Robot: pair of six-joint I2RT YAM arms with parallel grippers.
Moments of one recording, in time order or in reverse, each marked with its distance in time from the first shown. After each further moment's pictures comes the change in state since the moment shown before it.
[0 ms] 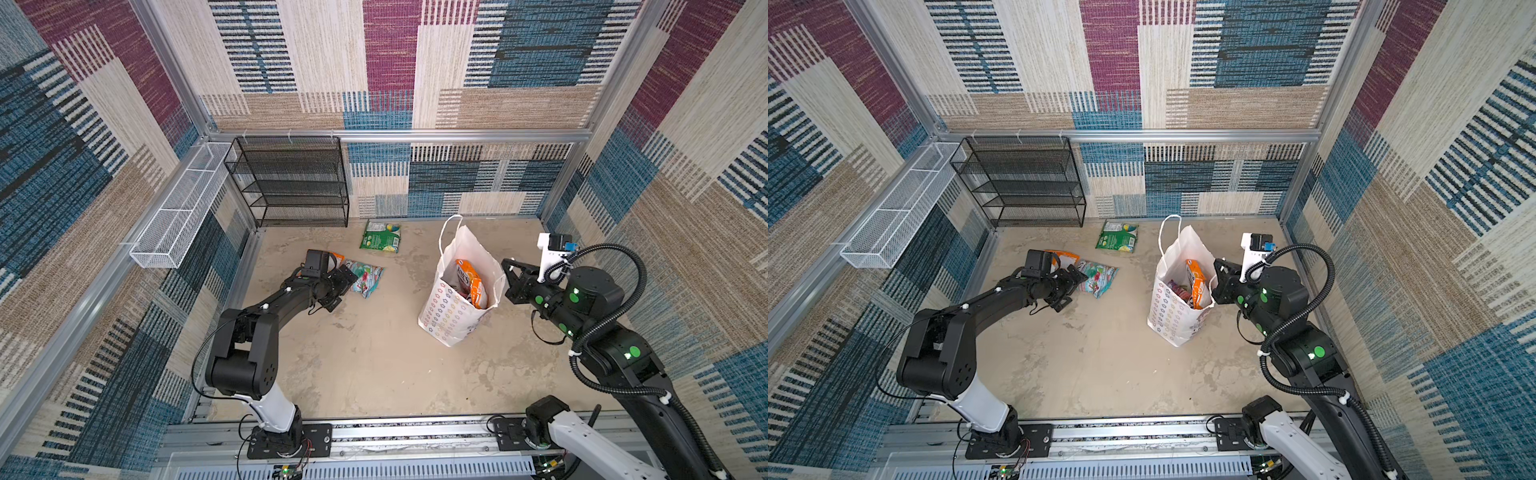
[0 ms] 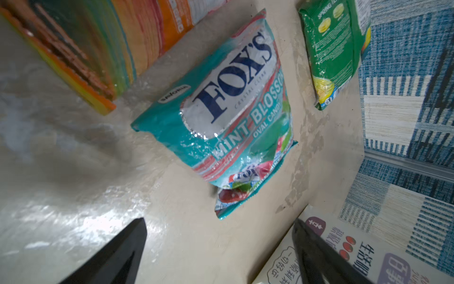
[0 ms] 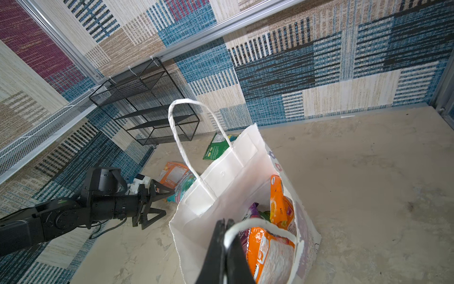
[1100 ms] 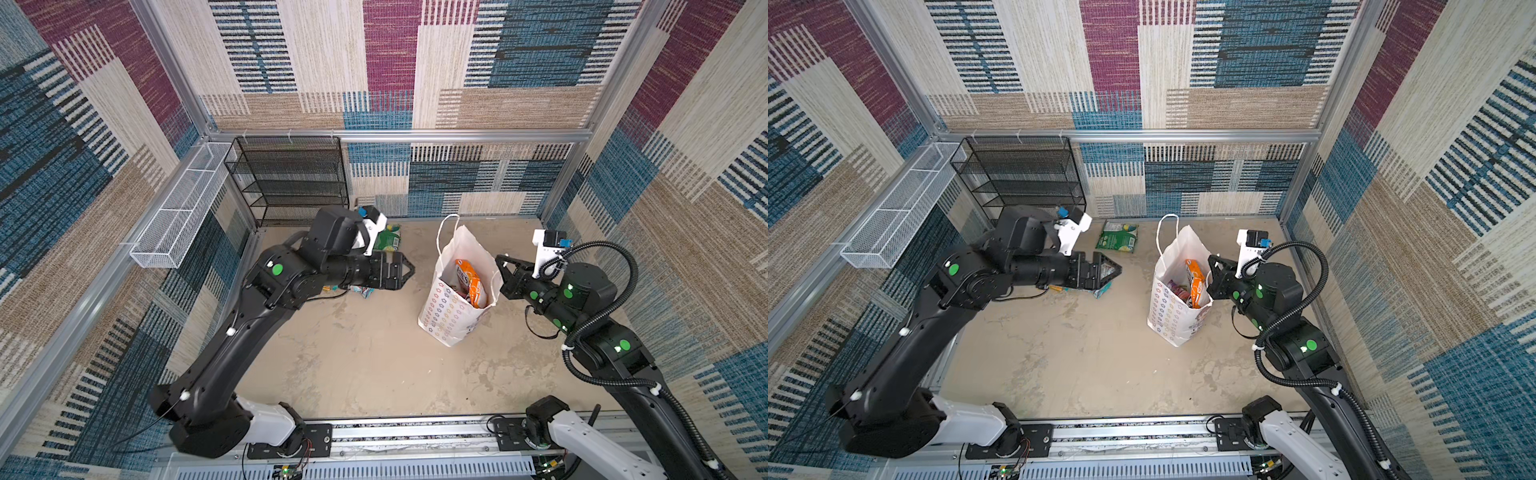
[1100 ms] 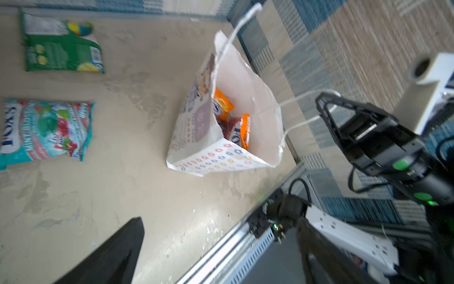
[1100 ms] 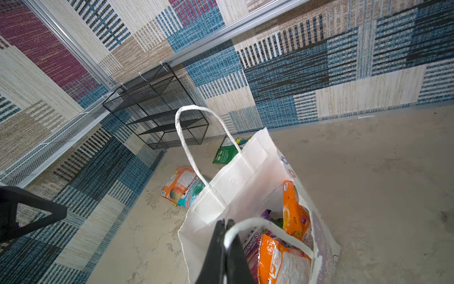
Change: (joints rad) left arm -0.517 -0.381 0.736 -0.857 -0.121 0.471; right arm 0.000 0.028 -0.031 0.086 -0.044 0.031
